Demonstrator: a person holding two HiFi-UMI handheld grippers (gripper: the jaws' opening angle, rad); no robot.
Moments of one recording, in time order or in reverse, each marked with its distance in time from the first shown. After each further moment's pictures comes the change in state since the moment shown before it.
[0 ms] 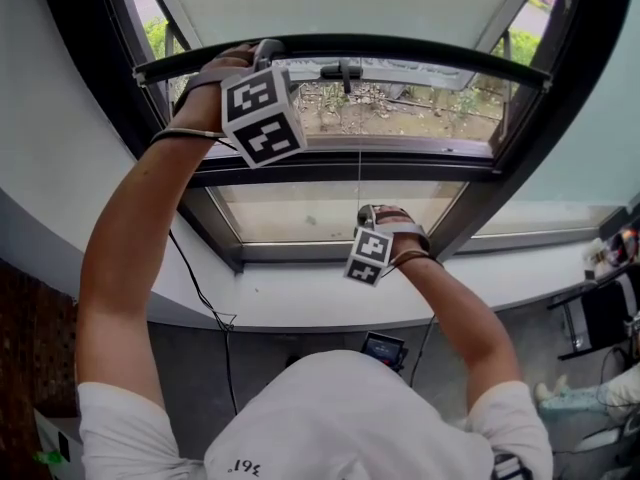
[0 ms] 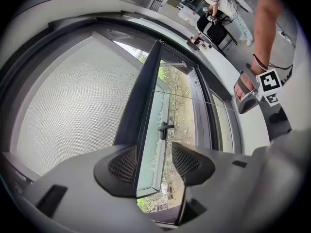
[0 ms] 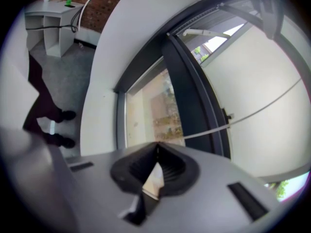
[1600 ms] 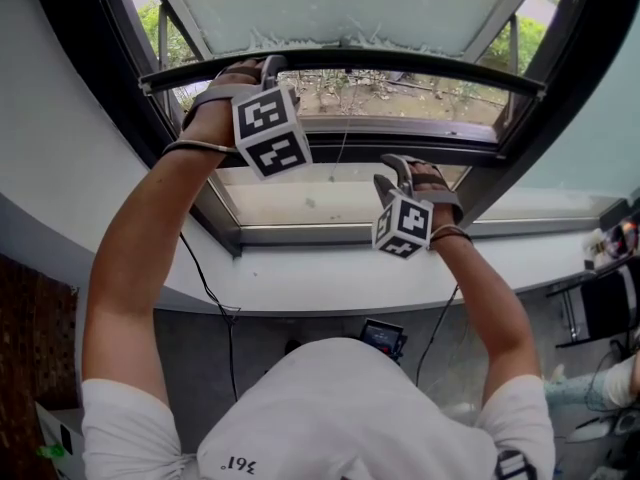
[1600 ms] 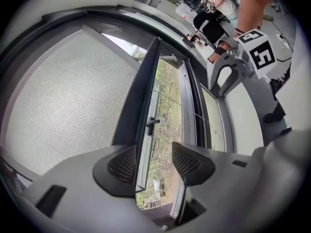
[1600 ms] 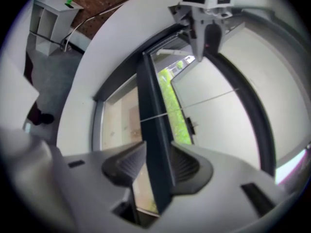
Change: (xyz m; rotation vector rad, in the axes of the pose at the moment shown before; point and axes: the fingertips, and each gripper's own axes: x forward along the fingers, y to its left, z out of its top) left arm 0.022 -0.062 -0.017 -0.007 0.036 -0.067; right arm -0.056 -0.092 -0.010 0.041 -0.162 -0.245
